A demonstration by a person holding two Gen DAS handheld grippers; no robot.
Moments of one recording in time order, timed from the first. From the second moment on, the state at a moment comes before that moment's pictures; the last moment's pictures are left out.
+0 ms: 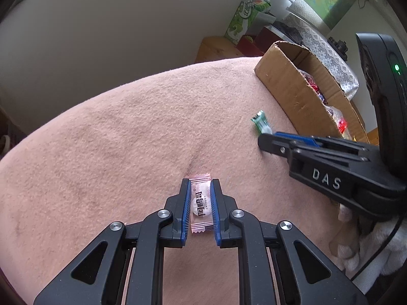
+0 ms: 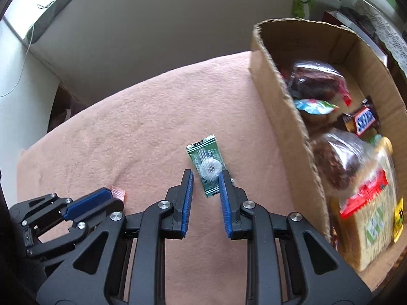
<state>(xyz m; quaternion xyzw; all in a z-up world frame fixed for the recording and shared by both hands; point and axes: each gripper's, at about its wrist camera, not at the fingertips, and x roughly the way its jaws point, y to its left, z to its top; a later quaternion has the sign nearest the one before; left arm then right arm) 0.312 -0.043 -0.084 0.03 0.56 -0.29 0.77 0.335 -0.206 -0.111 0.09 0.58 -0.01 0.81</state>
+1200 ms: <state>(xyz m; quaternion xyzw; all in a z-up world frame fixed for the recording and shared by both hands) 0.294 -0.043 -0.082 0.01 0.58 -0.22 0.78 0.360 -0.204 -0.115 0.04 0.61 0.05 0.79</state>
